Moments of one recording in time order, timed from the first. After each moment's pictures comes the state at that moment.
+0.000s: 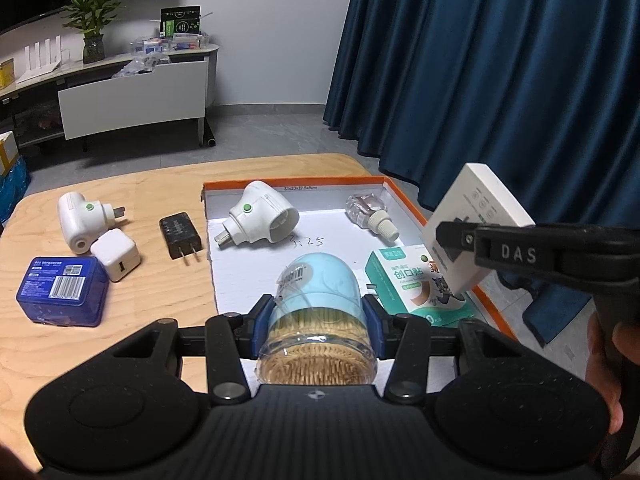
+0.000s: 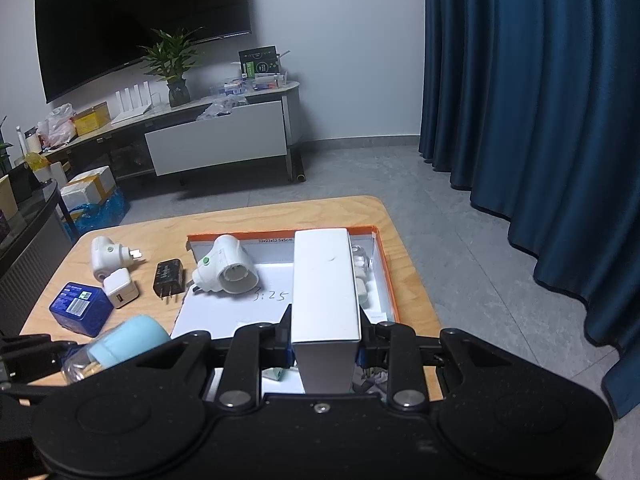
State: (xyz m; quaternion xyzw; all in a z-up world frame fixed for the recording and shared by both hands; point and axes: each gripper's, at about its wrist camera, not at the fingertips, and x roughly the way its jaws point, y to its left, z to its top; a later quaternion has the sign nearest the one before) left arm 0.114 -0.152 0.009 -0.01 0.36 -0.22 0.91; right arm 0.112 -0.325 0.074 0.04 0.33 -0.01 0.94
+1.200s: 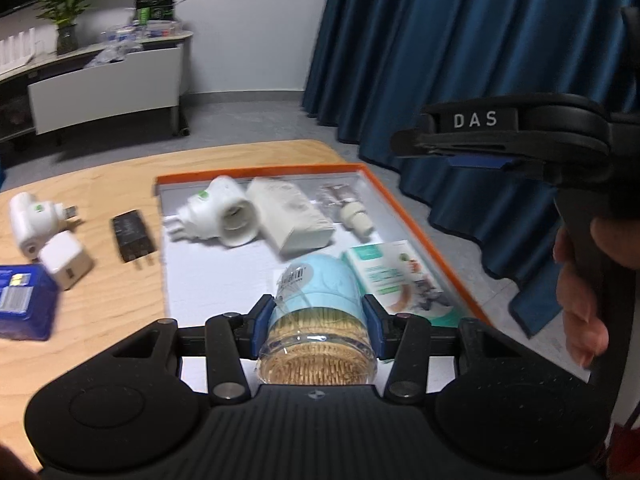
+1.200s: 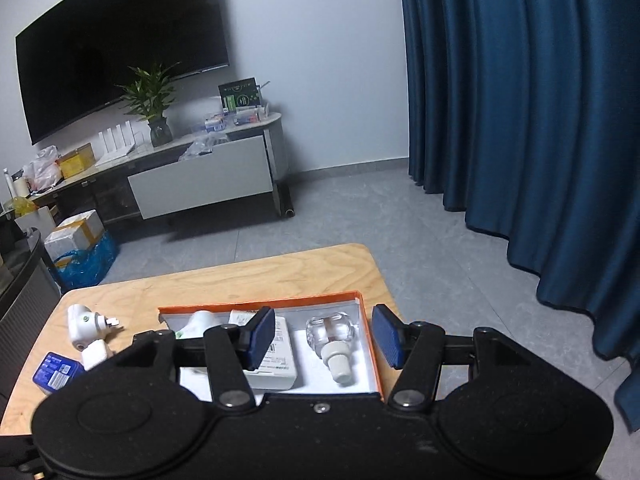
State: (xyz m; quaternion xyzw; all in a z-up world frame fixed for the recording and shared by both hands) left arm 0.130 -0.179 -0.002 -0.01 0.37 -0.26 0.89; right arm 0.152 -0.355 0.088 0.08 0.29 -0.03 0.95
